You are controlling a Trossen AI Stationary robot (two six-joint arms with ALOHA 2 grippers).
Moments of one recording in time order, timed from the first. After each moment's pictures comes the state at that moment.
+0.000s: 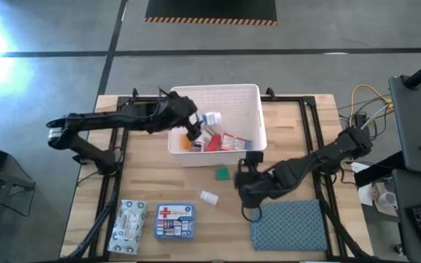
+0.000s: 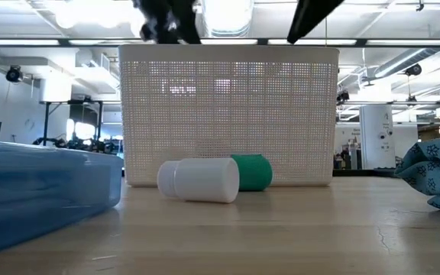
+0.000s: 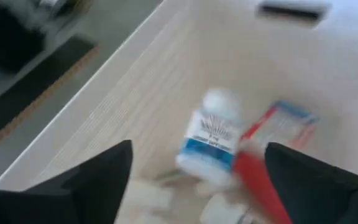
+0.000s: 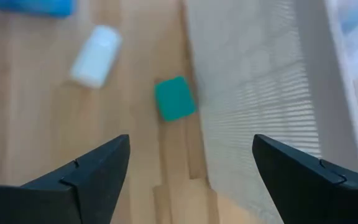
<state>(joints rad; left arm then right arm) 0.16 1.37 1.33 -0.60 -0.44 -0.13 0.44 1.69 1.53 -1.07 0.52 0.38</state>
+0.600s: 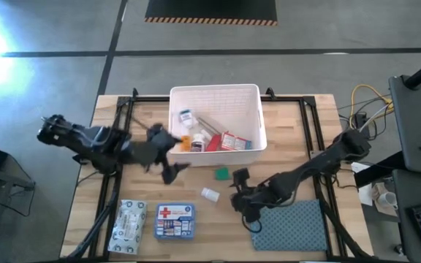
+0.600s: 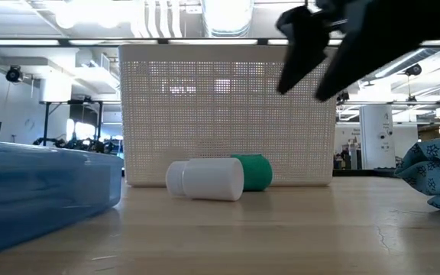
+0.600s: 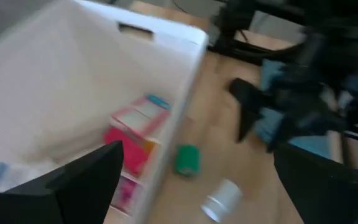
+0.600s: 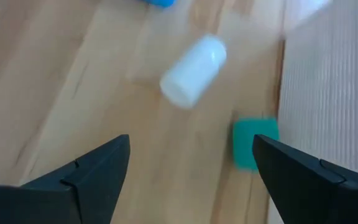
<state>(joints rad) -0.33 1.24 1.46 -0.85 -0.51 -0.50 0.48 1.72 1.21 -0.55 0.39 0.04</state>
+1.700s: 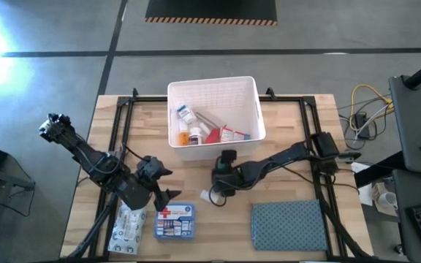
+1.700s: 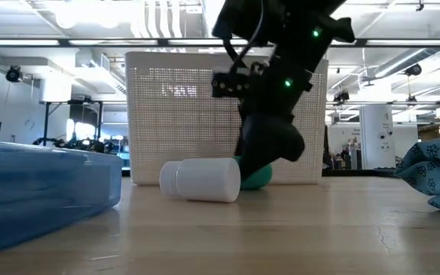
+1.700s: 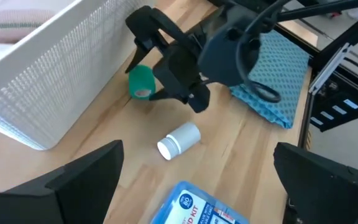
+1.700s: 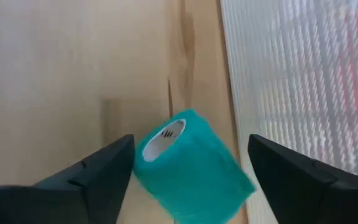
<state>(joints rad) -0.63 1.24 1.26 -0.86 -0.61 -1.06 0.23 2.01 1.30 -0.48 0.55 0.08</state>
